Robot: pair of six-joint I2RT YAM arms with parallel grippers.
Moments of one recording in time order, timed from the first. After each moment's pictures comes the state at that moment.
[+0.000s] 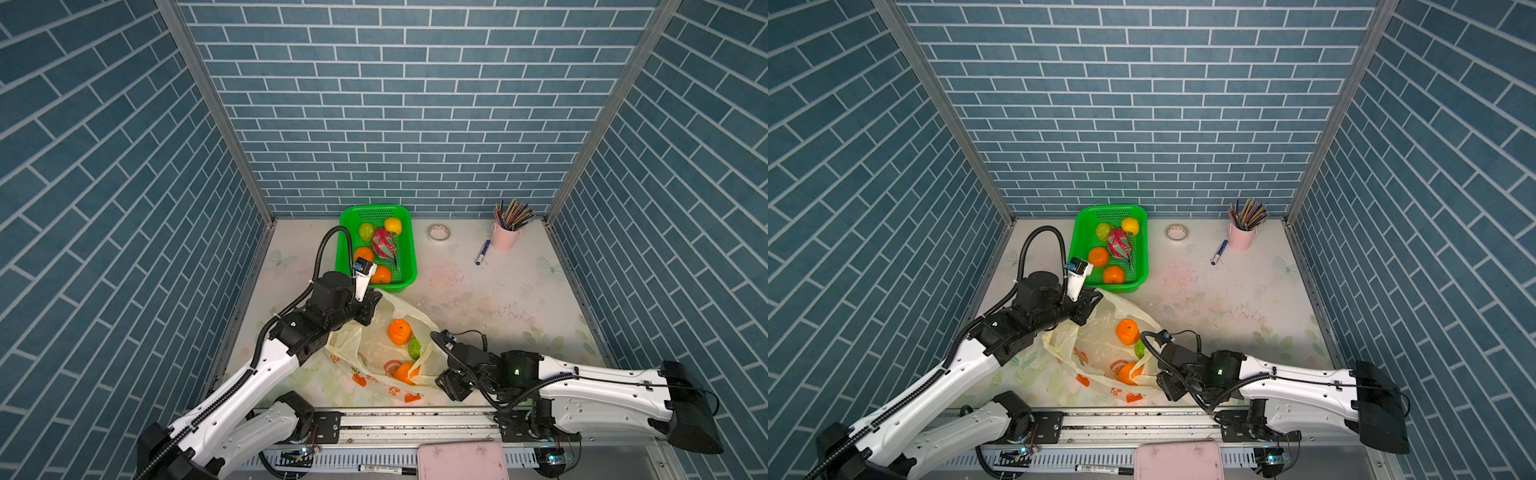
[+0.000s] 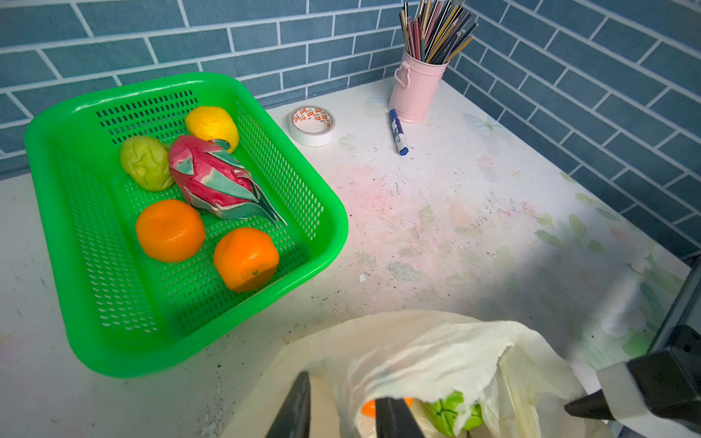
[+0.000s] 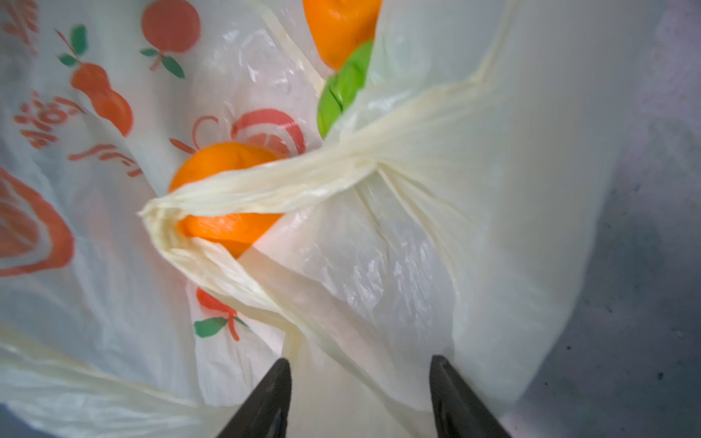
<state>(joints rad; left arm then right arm) -0.60 0.93 0.81 -0.40 0.09 -0.14 1.32 1.03 0.64 -0.60 0.09 0.63</state>
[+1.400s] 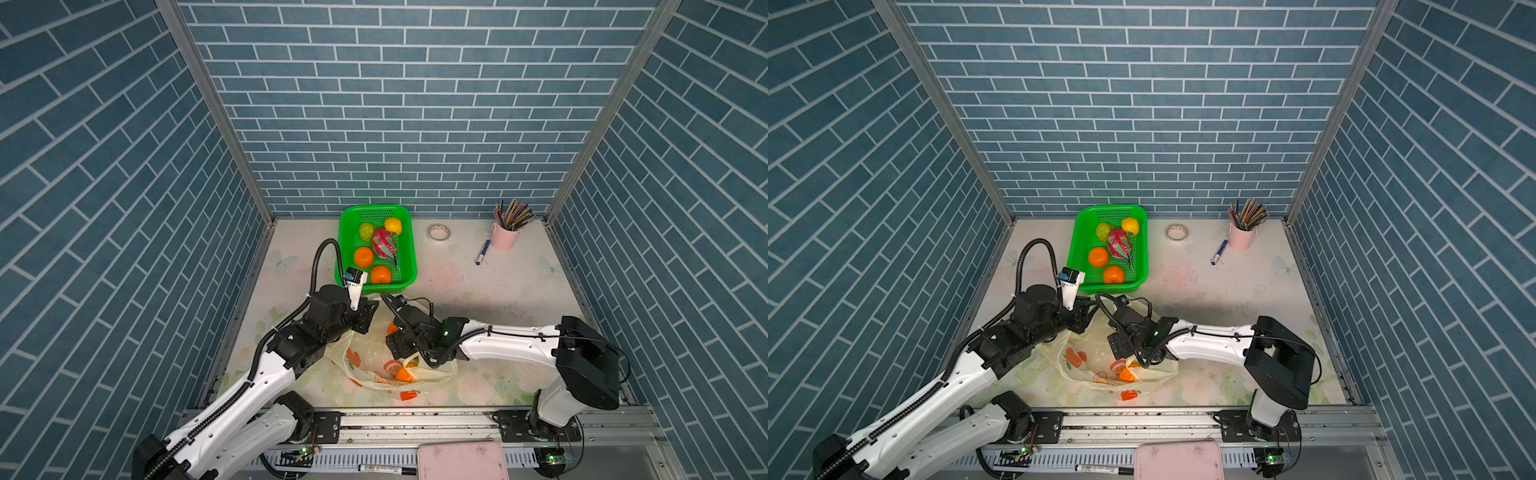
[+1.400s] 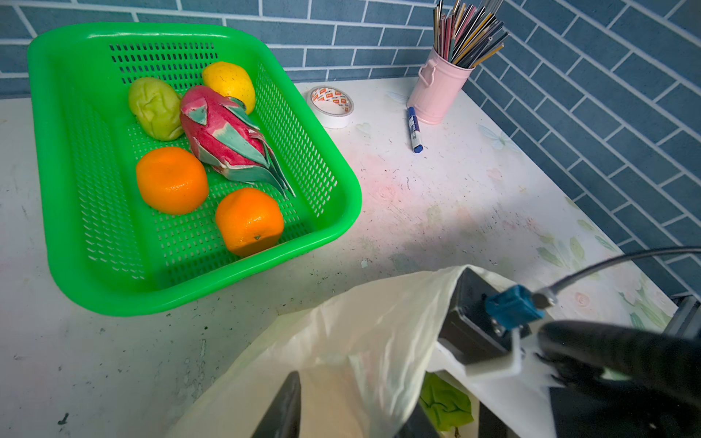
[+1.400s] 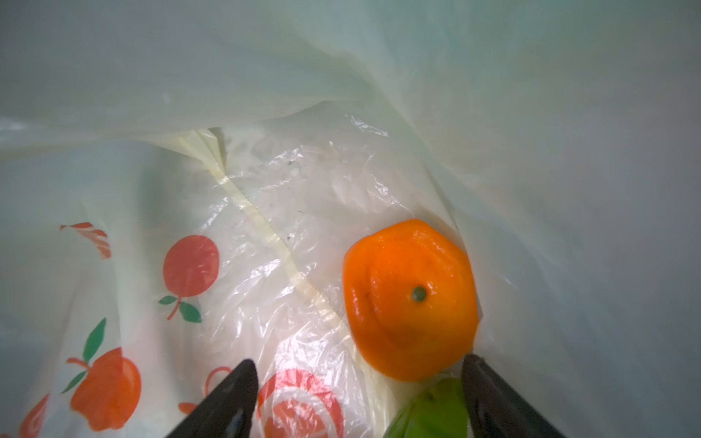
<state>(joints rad) -0.61 0.86 0.68 -0.35 0.05 -0.29 1.18 1.66 1.02 -0.30 0.17 0.53</state>
